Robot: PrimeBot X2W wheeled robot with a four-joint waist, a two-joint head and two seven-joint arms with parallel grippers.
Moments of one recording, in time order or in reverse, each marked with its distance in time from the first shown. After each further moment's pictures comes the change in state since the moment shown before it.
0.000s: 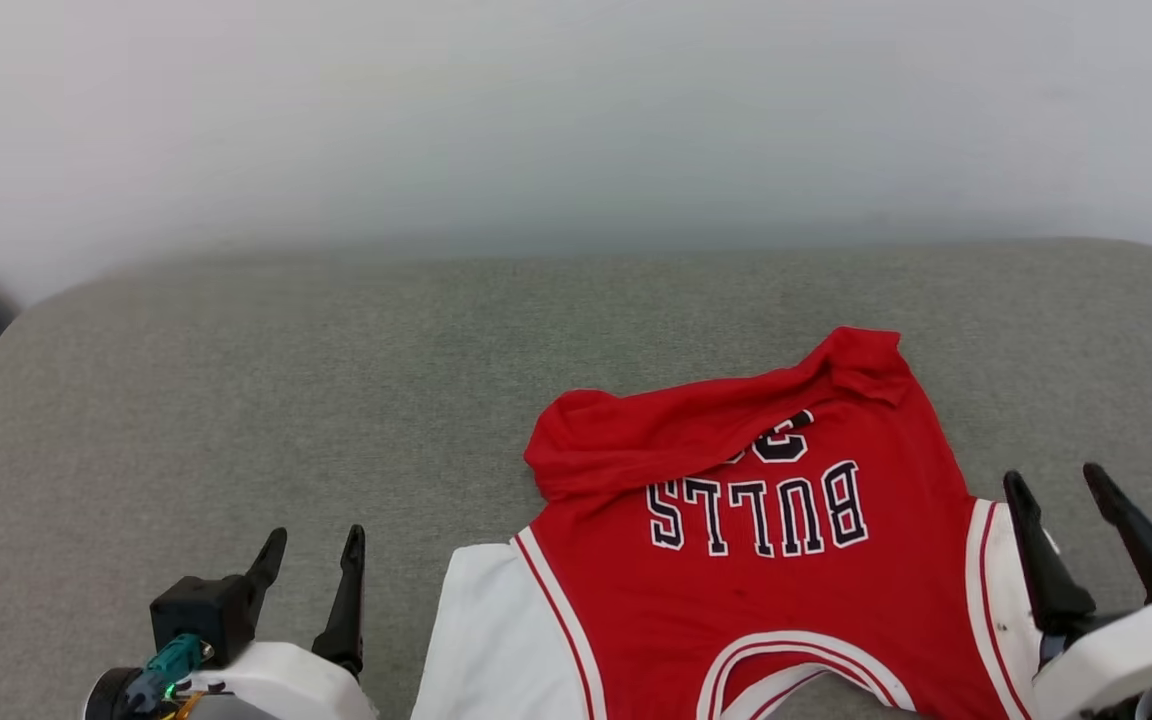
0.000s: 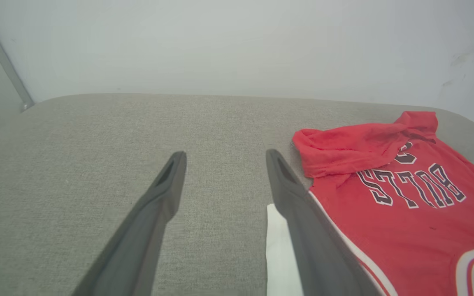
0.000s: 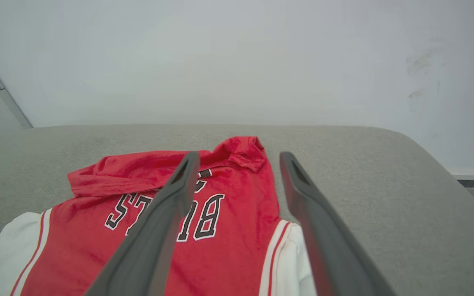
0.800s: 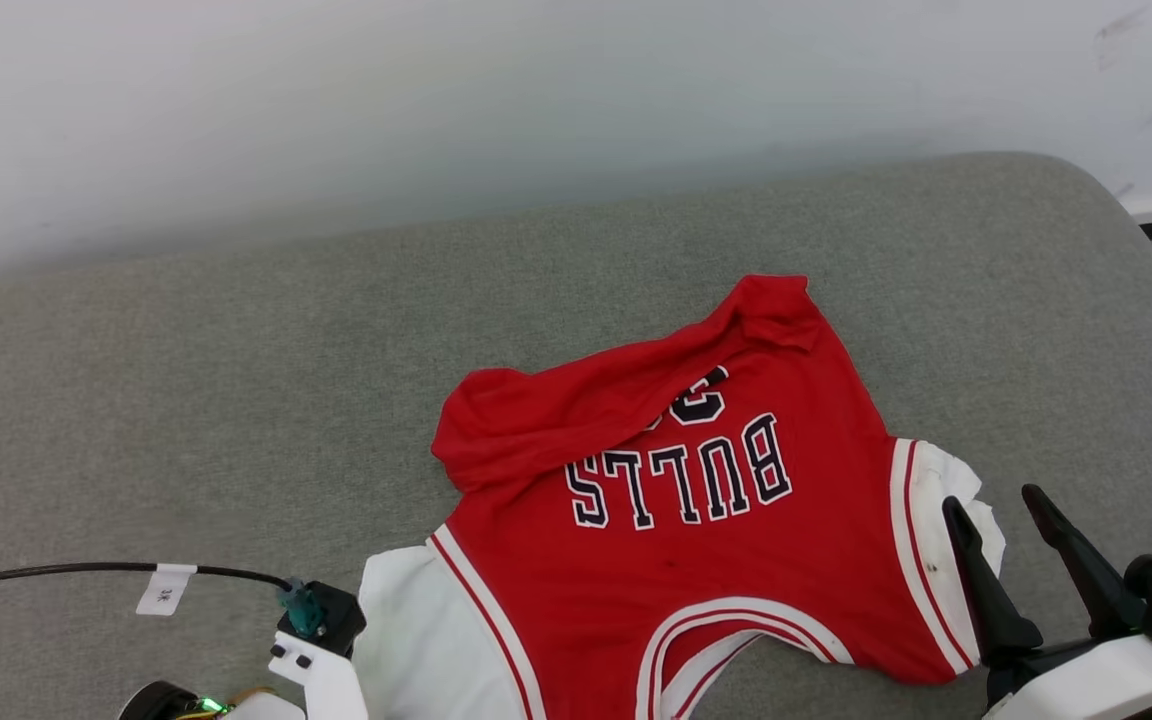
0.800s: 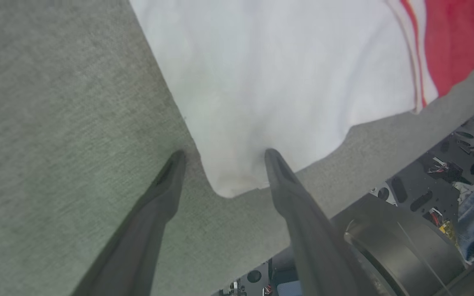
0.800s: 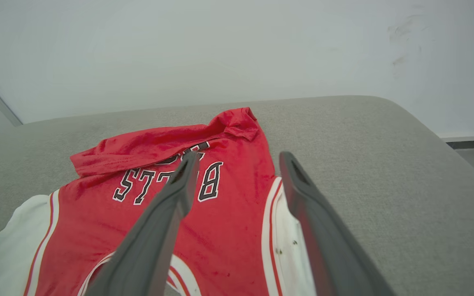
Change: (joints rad) left arm -0.141 0.216 -0.251 0.069 -0.179 -0.241 0.834; right arm 0.104 0.078 0.054 -0.170 -0.031 0.000 0.051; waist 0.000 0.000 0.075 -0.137
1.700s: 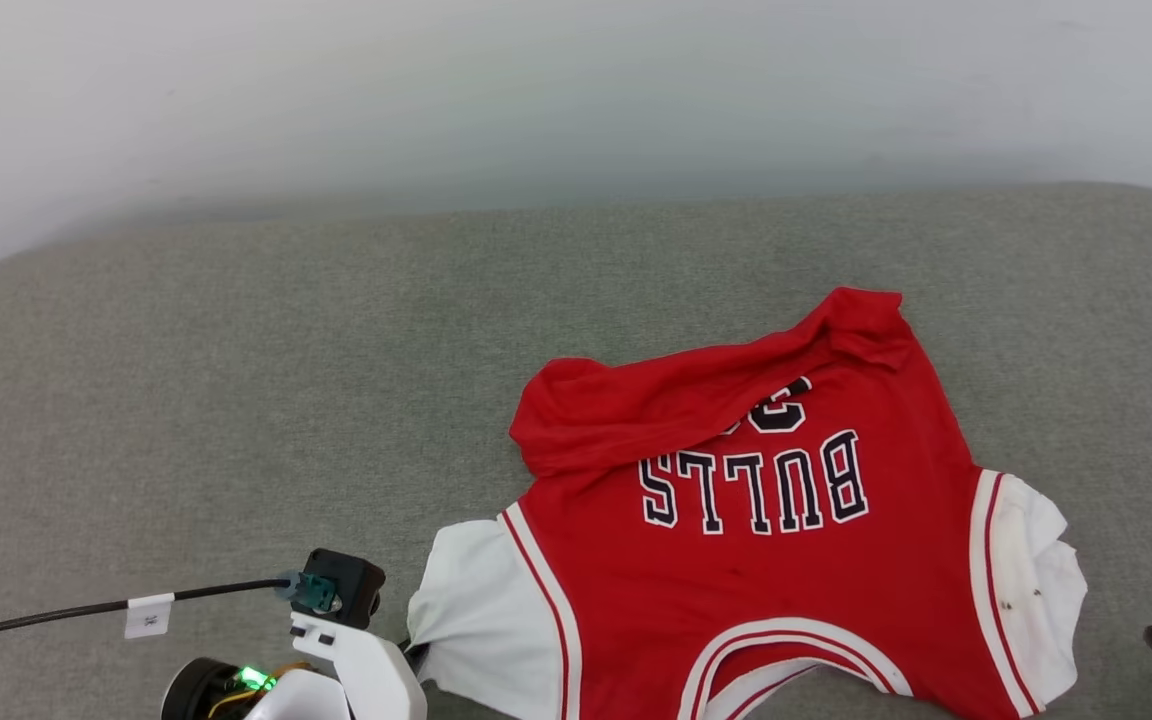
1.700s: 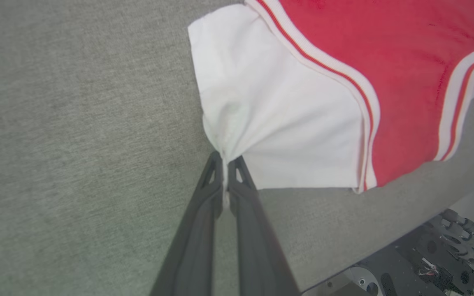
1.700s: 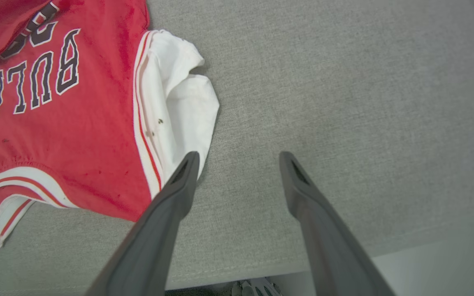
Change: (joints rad) left arm 0.016 -0.115 0.040 -0.031 0.068 0.132 -0.242; right arm -0.032 -0.169 -0.315 0.219 0.230 0.000 0.601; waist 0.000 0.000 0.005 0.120
